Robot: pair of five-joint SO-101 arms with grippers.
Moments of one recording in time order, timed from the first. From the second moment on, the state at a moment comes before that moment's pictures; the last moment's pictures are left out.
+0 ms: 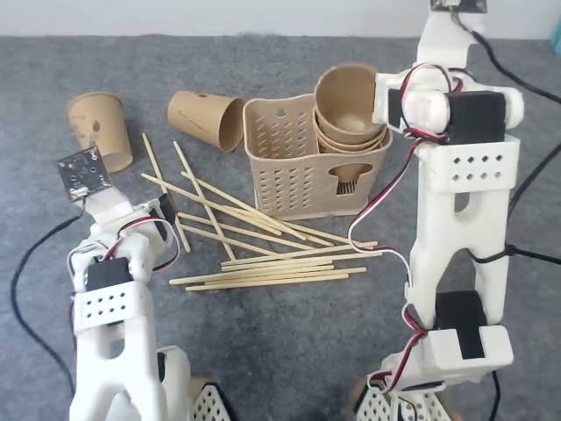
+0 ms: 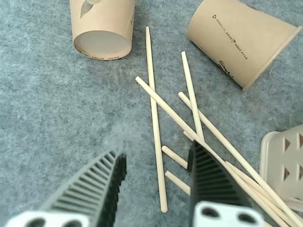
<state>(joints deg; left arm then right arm) -20.5 -47.2 68.1 39.3 15.1 -8.8 3.0 -41.6 94.7 -6.5</state>
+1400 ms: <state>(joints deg) -4.7 -10.2 34.9 32.4 4.4 15.0 -34.3 61.3 46.2 2.6</state>
